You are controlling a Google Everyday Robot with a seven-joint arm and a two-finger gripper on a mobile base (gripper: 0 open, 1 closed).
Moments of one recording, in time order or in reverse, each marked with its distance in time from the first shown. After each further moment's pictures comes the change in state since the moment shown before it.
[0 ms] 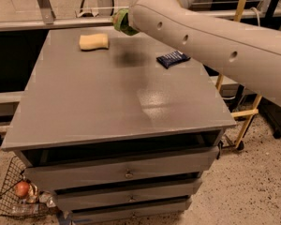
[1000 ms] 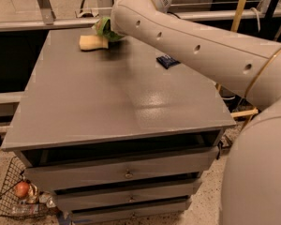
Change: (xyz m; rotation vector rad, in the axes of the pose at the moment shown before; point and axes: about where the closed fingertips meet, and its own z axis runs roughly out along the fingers) arm -0.050 0.029 0.064 -0.081 -0.092 0.020
